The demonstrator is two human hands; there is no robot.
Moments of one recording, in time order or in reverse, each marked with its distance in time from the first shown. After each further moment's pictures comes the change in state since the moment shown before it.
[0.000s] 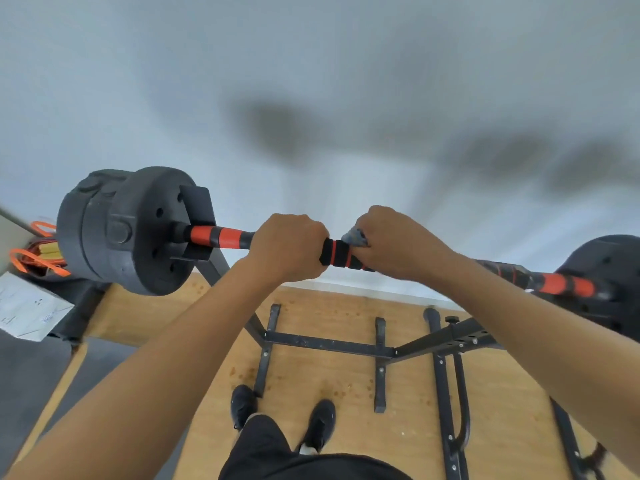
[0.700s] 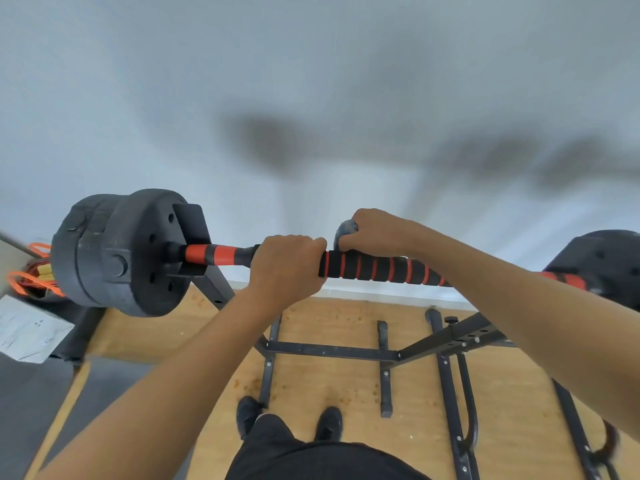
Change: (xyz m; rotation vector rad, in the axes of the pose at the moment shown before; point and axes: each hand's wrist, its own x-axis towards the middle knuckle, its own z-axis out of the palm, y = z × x) left_hand -0.011 0.009 0.020 0.012 0.165 0.024; right_hand 0.029 0.010 -0.014 0.217 -0.232 0.154
